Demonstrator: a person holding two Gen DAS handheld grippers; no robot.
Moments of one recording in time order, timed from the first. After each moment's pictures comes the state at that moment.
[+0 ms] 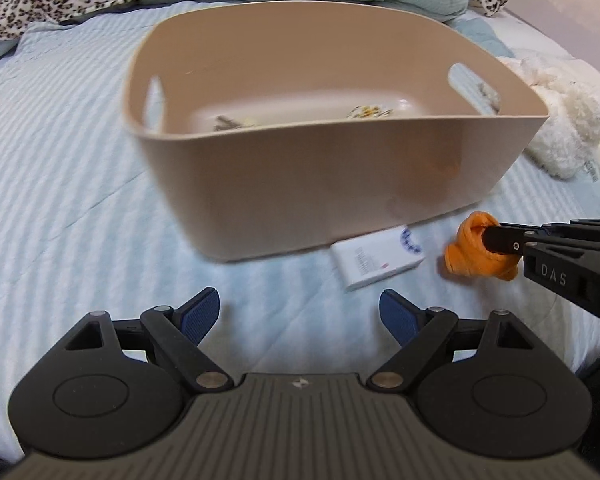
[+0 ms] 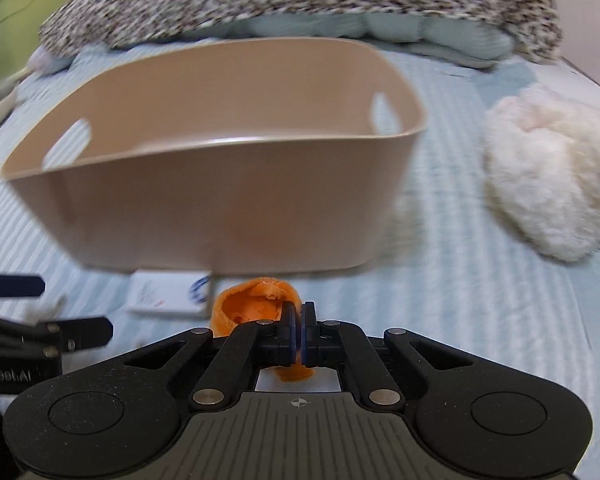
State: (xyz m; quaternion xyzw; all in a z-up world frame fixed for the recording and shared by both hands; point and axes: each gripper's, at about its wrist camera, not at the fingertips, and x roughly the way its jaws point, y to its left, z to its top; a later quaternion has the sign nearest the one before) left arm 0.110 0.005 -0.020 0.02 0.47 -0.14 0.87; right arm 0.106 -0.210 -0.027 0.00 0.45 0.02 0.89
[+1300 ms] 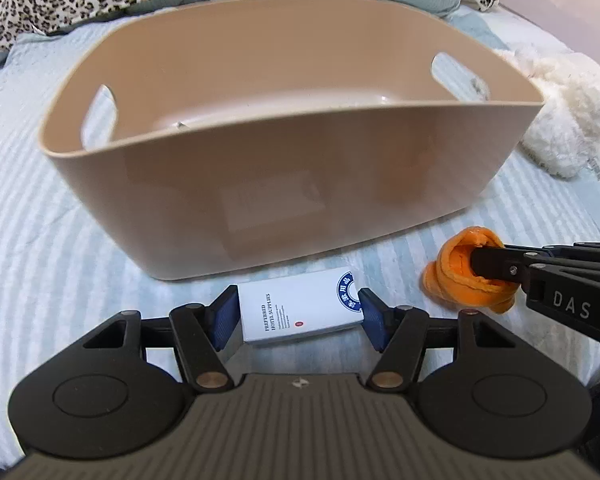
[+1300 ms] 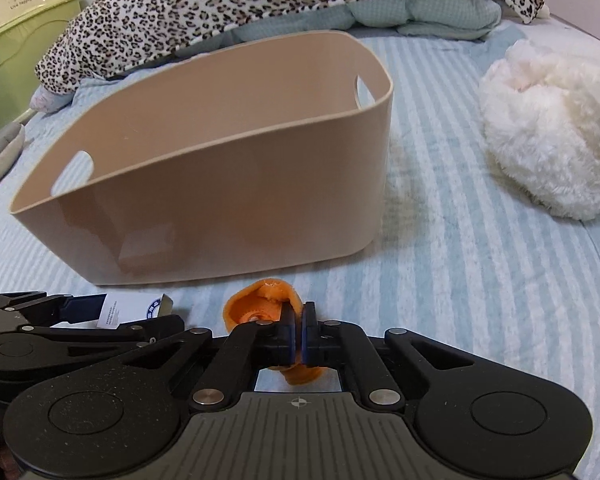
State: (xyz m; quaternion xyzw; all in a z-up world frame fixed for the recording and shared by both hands) left arm 0.109 -0.027 -0.032 0.03 0.46 -0.13 0.88; right arm 0.091 -0.222 -0.028 0.07 0.44 0.06 0.89
